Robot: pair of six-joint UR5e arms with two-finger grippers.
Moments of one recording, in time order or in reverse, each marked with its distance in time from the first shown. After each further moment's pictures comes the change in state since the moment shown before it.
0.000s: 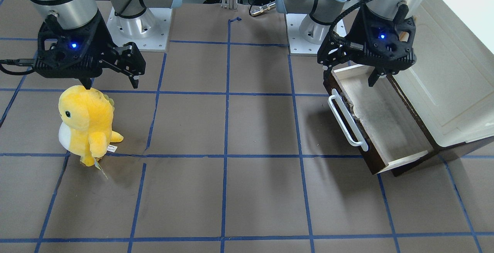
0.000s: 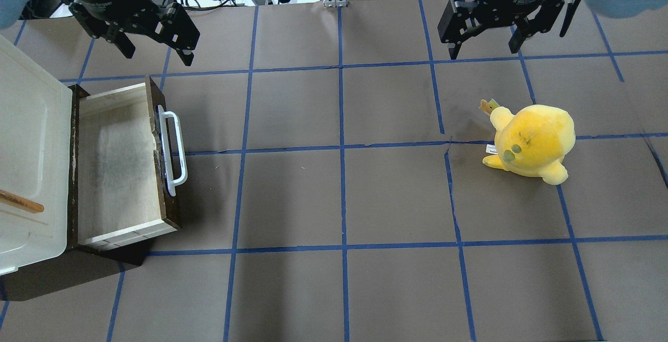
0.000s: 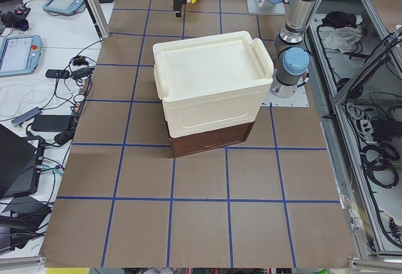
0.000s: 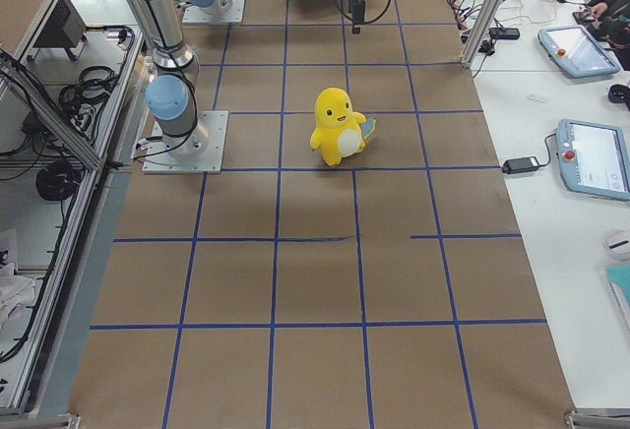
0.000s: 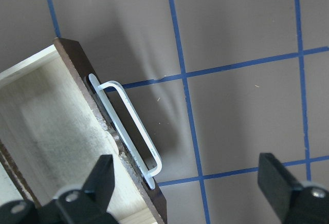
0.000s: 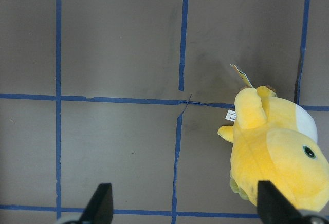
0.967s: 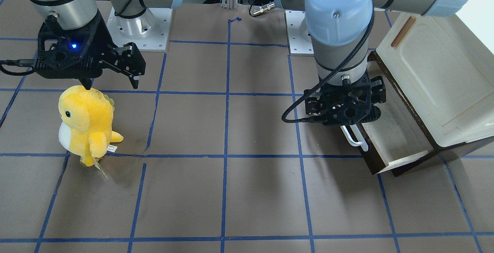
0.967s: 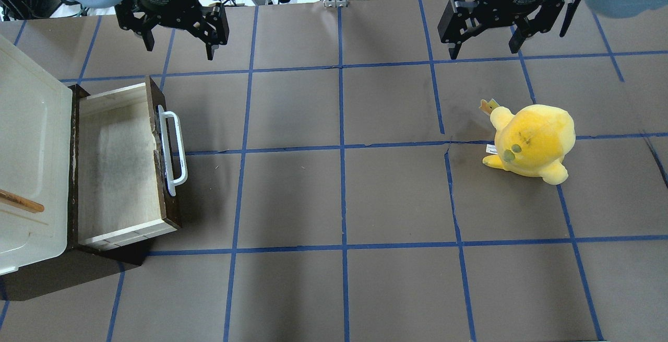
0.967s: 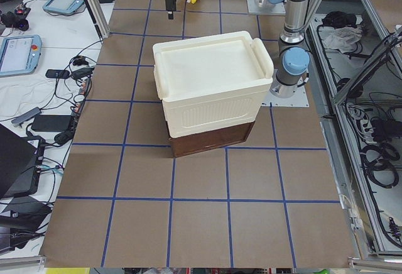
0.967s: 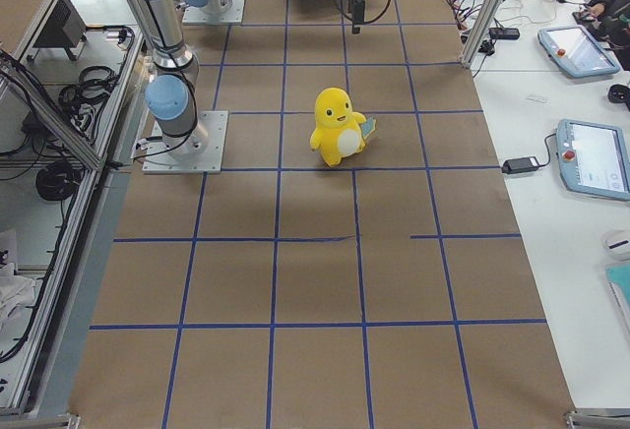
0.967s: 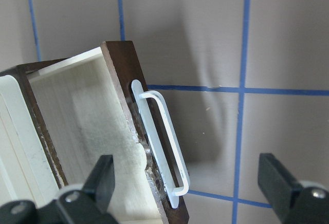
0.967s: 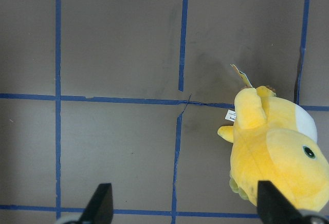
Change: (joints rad) left arm -0.103 -0.156 0.135 -0.045 0.193 -0.207; right arm 0.000 0.000 0.000 0.000 -0.001 0.000
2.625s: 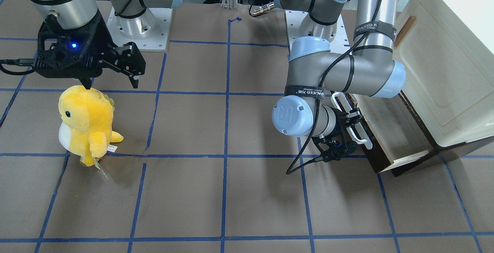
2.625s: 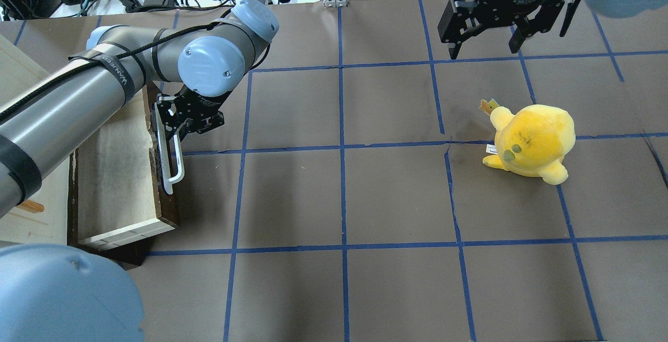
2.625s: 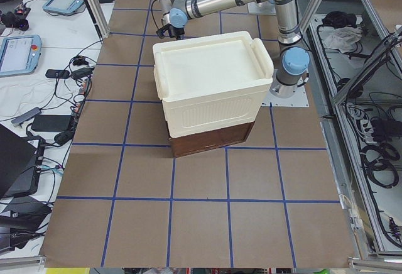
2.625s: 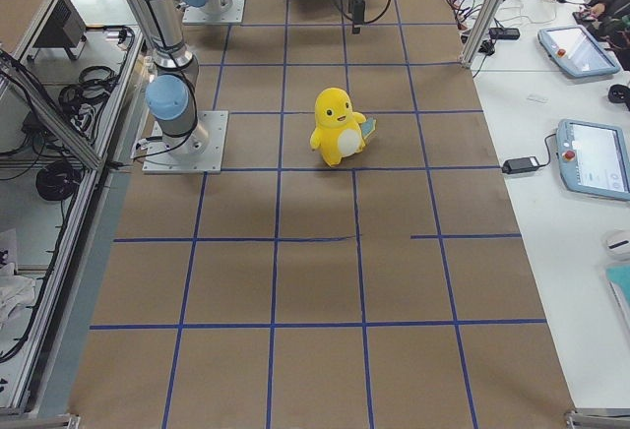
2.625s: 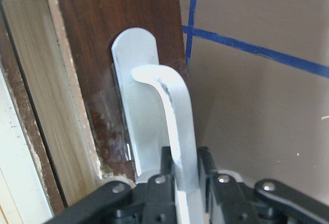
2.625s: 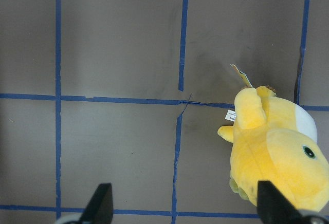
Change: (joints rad) left arm -0.063 -0.246 -0.269 -0.010 0.495 -0.537; right arm 0.000 0.000 0.000 0.000 0.000 0.000
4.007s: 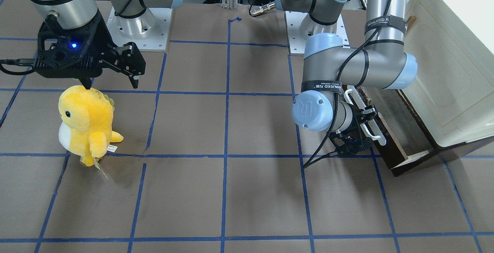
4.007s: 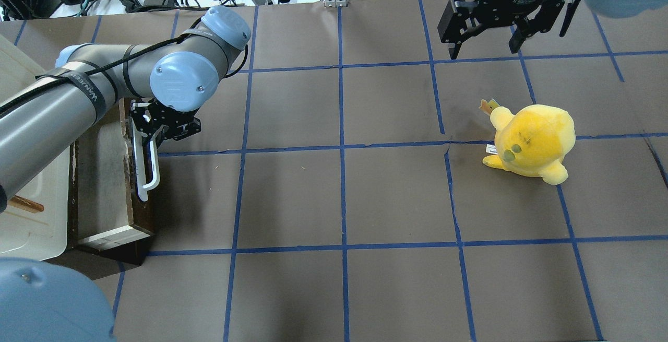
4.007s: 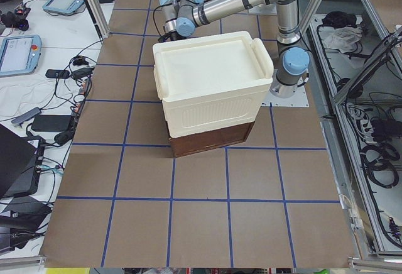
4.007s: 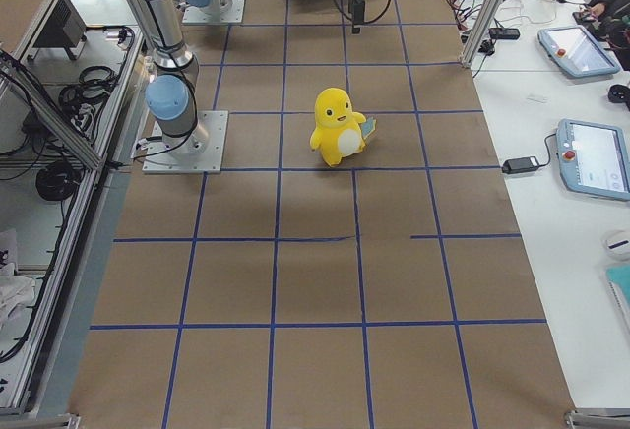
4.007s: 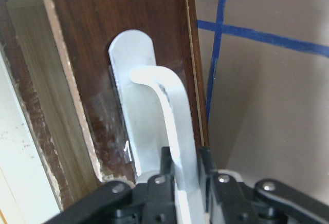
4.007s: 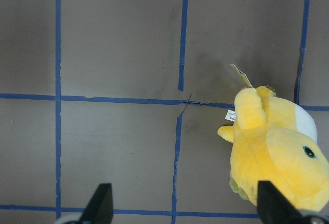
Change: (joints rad) left arm 0.066 0.055 -0.091 0.087 0.034 0.099; right arm 0.000 0.000 0.000 0.000 0.000 0.000
